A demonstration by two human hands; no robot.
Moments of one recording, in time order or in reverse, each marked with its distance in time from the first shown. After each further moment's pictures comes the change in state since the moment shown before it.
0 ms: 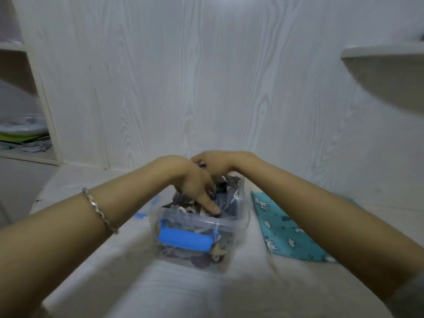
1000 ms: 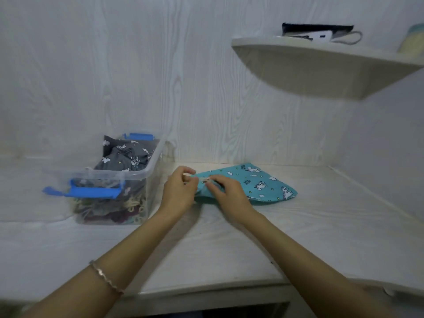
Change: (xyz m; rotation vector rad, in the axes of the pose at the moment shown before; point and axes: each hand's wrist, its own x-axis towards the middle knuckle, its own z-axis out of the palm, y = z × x) left_hand 0.056 0.173 0.115 -1.305 0.911 0.240; right_hand -0.254 0.056 0.150 0.546 0.873 0.293
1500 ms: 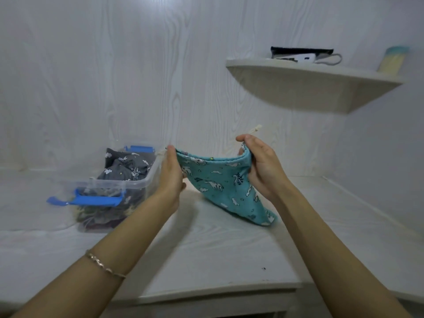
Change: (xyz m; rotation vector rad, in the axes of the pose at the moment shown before) left_hand -0.011 0.079 -0.019 -0.480 0.067 -0.244; right_hand 0.014 -0.075 -0.101 0.962 0.086 0.065
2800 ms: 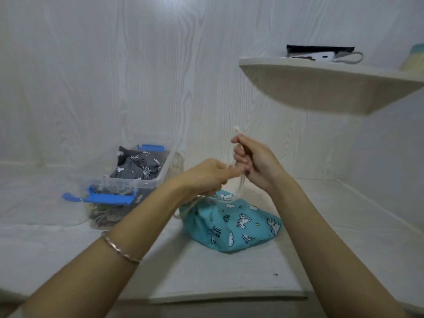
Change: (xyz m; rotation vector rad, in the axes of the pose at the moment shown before) left_hand -0.004 0.022 0.012 0.626 -0.638 0.068; right_hand 0.030 0.013 0.018 -0.022 -0.044 0.204
